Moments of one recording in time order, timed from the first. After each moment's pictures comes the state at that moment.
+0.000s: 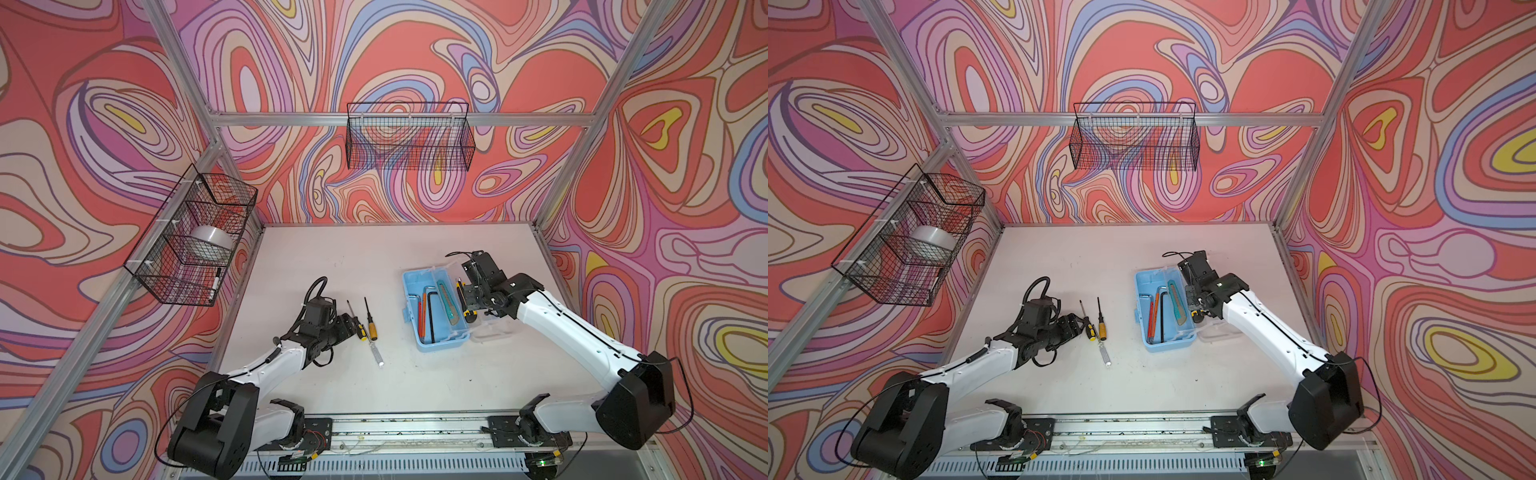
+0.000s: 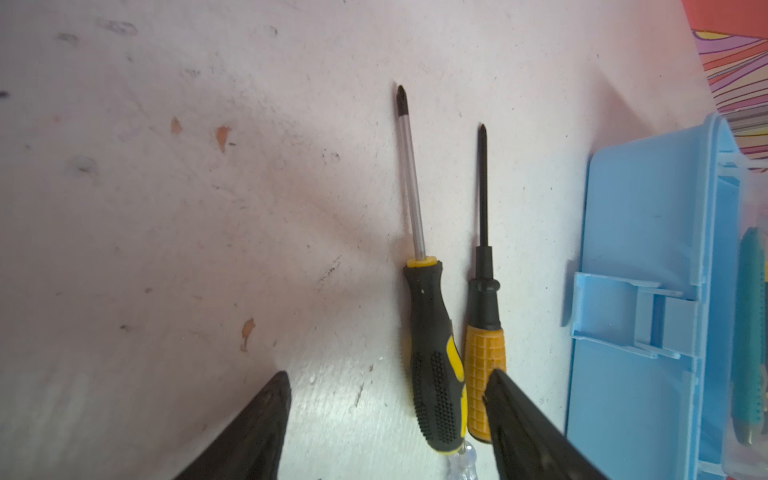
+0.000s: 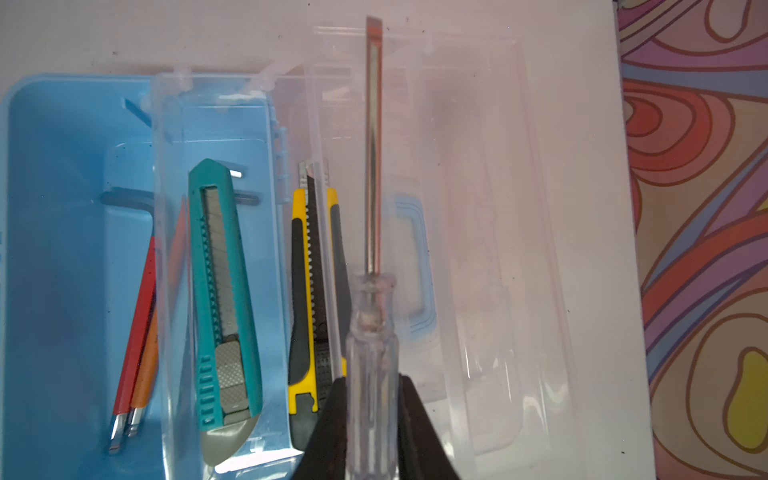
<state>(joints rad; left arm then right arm) -0.29 1.23 0.43 -0.07 0.19 -0.80 0.50 1.36 1.14 -0.87 0.41 0.33</state>
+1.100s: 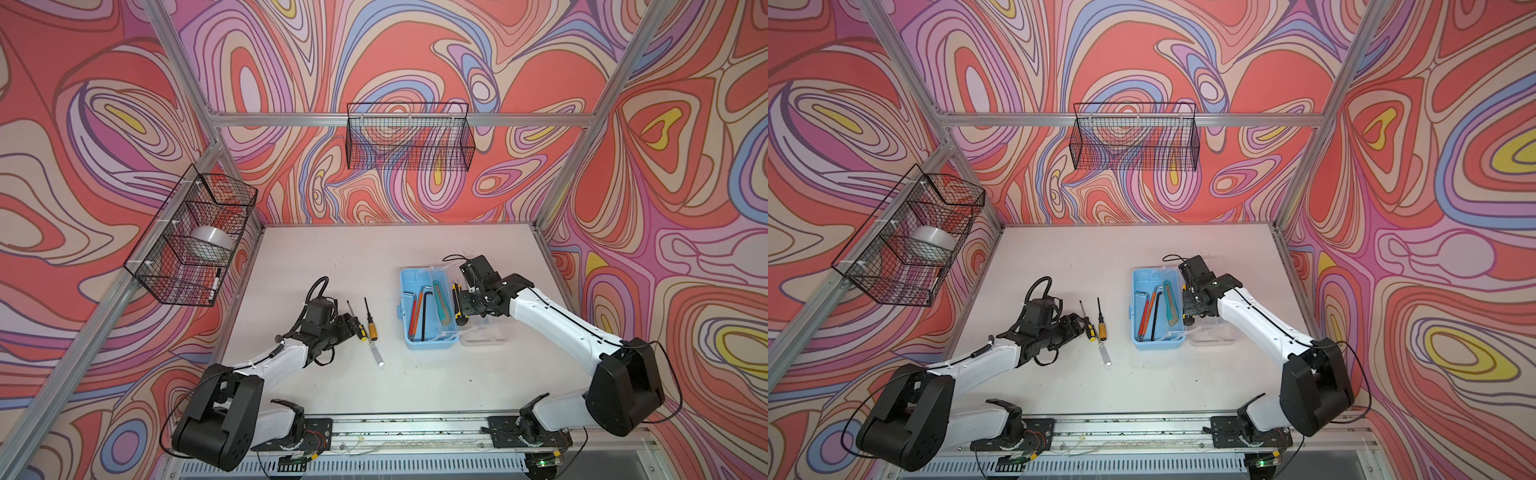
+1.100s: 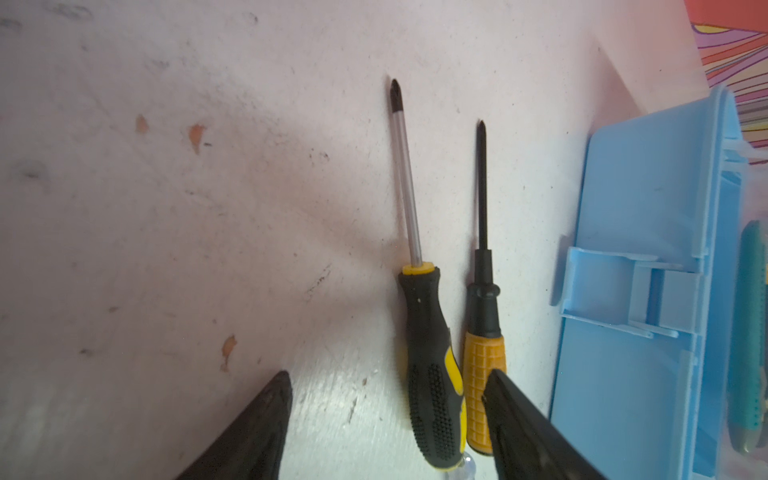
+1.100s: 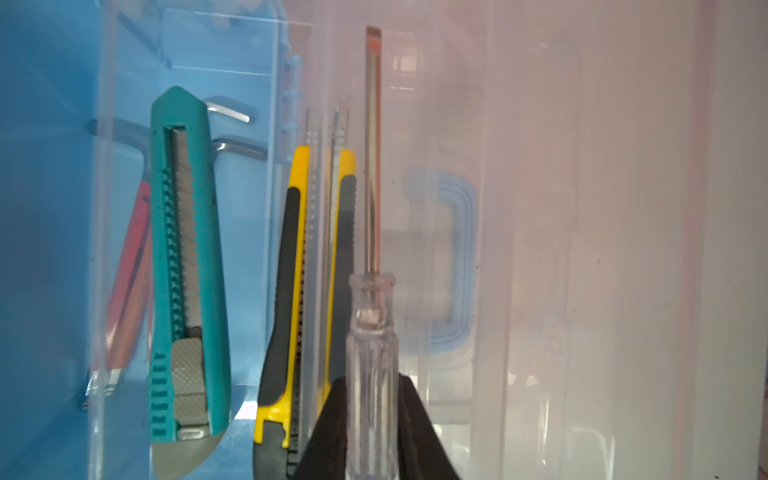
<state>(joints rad) -0.29 1.27 0.43 -0.03 0.20 -0.80 0.46 1.43 1.09 -0.81 0.22 0.33</state>
